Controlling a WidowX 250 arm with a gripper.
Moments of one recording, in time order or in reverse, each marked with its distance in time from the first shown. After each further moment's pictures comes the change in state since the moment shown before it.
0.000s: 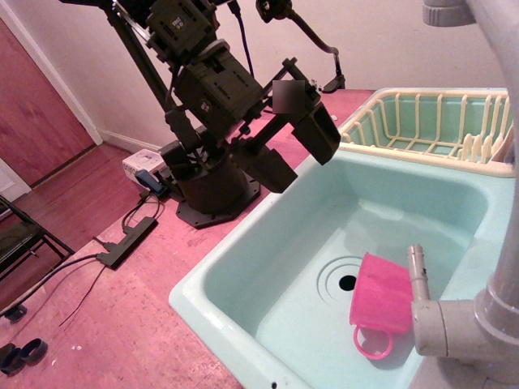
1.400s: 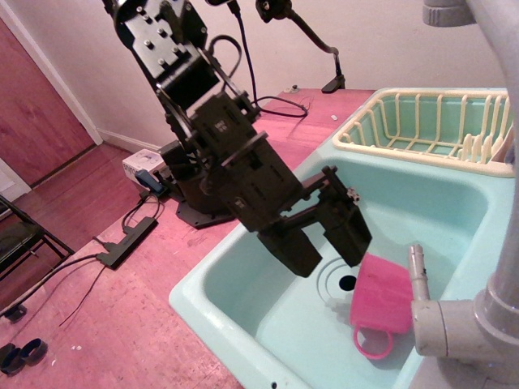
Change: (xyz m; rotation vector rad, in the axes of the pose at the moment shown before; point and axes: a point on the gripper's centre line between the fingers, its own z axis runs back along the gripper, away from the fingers) arm 0.029 -0.019 -0.068 -0.050 -0.077 -0.041
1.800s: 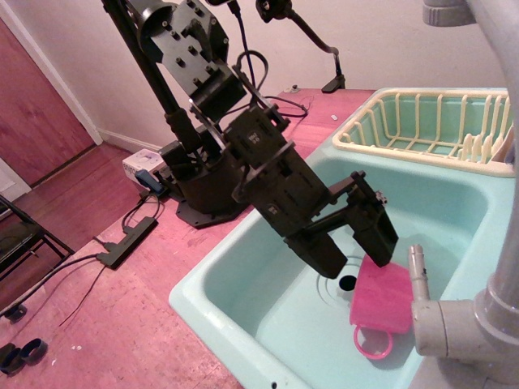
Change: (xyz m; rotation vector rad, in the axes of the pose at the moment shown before) arm -0.015 0.002 -0.021 0.025 0.015 0.006
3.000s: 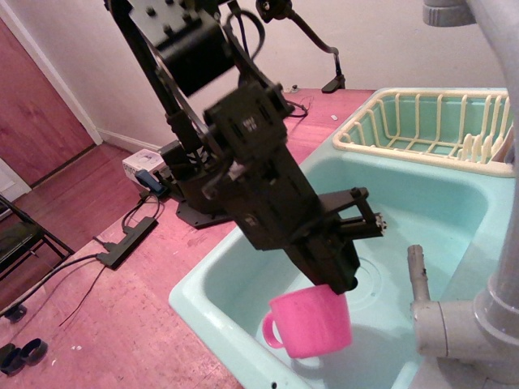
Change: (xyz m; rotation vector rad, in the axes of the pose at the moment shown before) arm 0.037 0.012 0.019 -0.211 0.028 -0.042
